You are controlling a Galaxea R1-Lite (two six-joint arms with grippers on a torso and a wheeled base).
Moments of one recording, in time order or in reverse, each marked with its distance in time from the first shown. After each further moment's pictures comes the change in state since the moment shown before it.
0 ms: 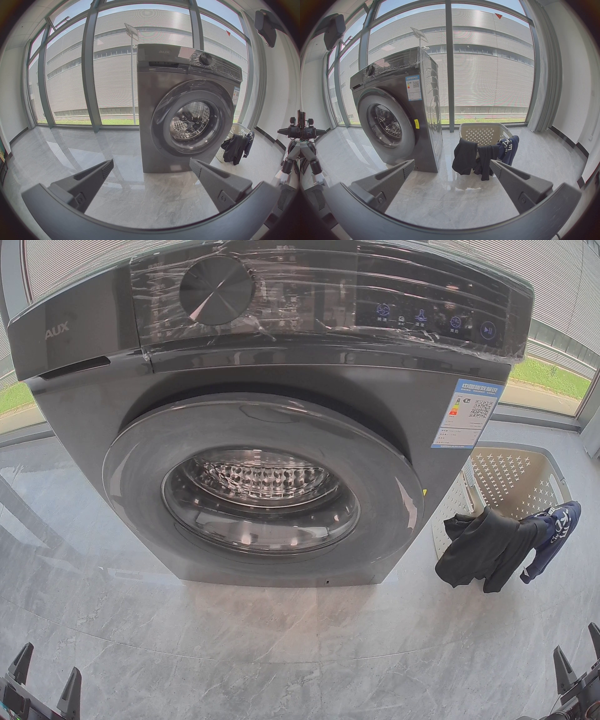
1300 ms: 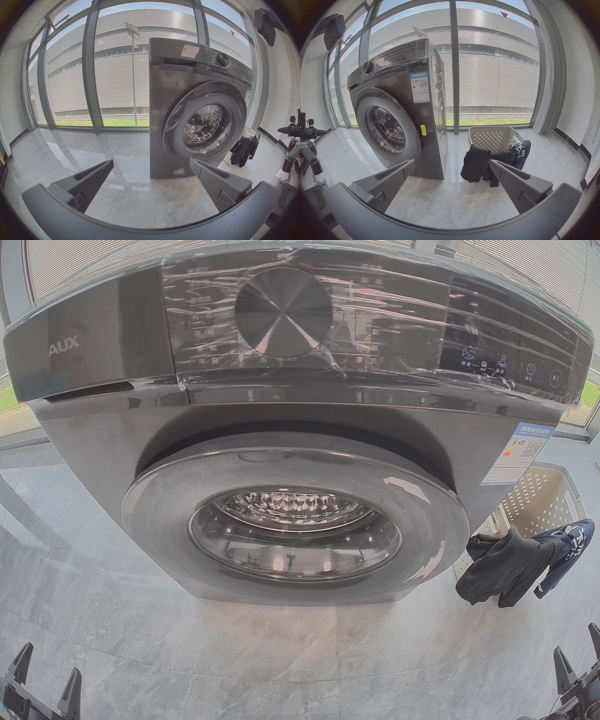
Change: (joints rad) left arm -0.001 0.000 0.000 0.001 0.000 0.007; right arm 0.002 0.000 0.000 0.000 0.001 0.004
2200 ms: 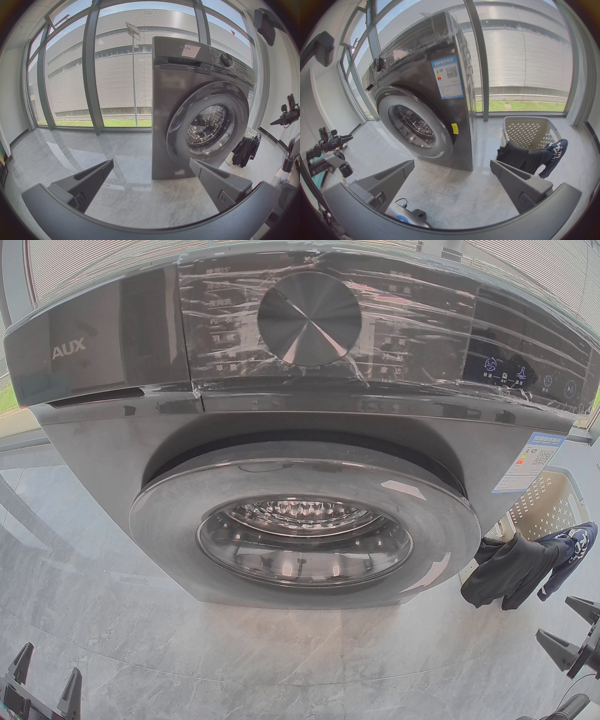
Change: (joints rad) left arm 0.001 0.000 0.000 0.000 0.000 0.003; right arm 0.033 0.506 -0.177 -0.110 0.294 0.006
